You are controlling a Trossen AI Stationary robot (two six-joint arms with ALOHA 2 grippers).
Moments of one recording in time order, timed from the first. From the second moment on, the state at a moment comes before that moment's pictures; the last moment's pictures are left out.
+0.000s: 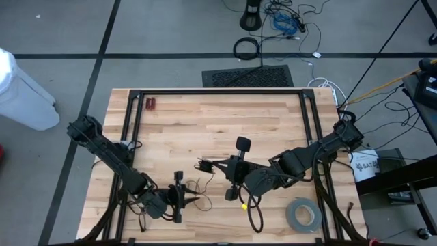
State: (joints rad) left arm -0.76 1.51 0.80 0.12 -0.71 -0.25; right arm 0.49 1.72 1.78 -0.53 0.78 0.08
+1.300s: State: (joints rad) left arm -0.82 1.36 0.80 -0.32 -0.62 -0.49; right arm 0.50 1.72 1.78 -0.58 0.73 0.17
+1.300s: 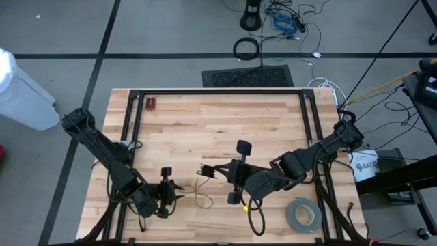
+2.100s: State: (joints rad) left arm -0.86 1.11 0.81 -0.13 -0.84 -0.21; right arm 0.50 1.75 1.78 -0.63 0.72 0.22
